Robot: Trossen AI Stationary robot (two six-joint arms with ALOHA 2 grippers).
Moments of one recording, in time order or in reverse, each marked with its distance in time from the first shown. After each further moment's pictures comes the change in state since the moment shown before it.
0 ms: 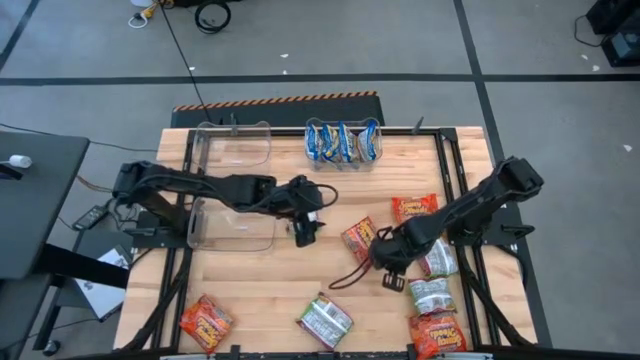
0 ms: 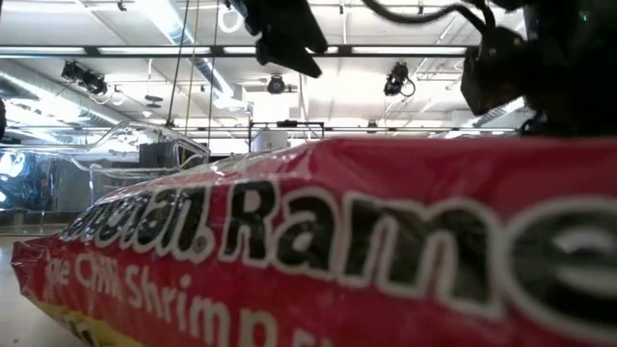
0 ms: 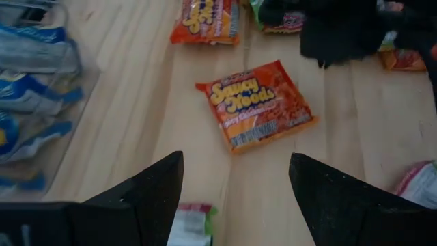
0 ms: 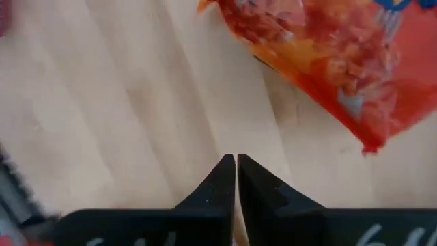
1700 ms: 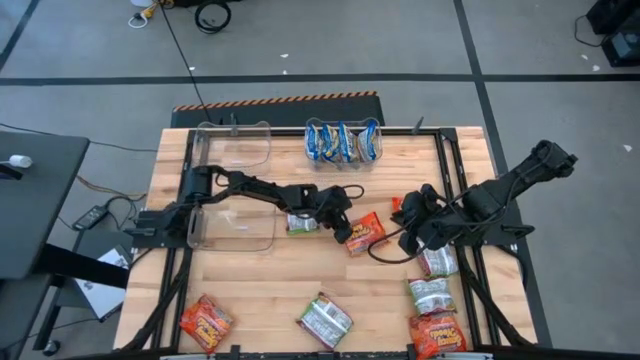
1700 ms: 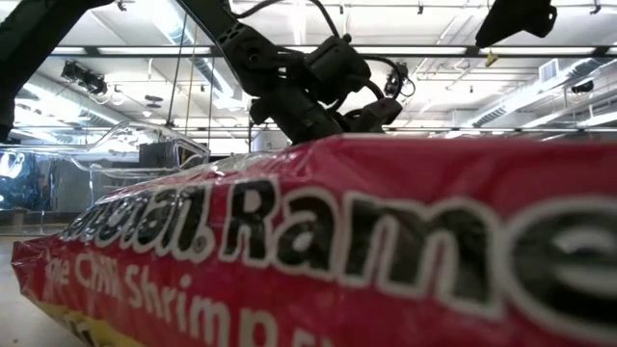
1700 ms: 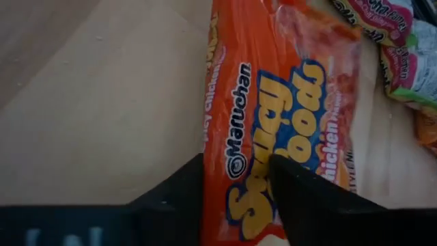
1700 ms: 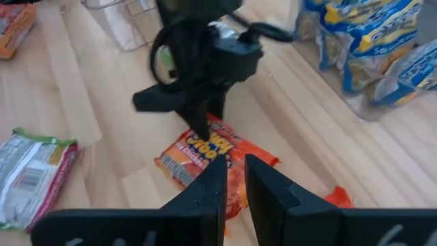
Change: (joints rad) left arm 0.138 0.535 0.003 0.495 0.357 -0.447; right arm 0.106 -0.473 0.121 -0.242 0.771 0.100
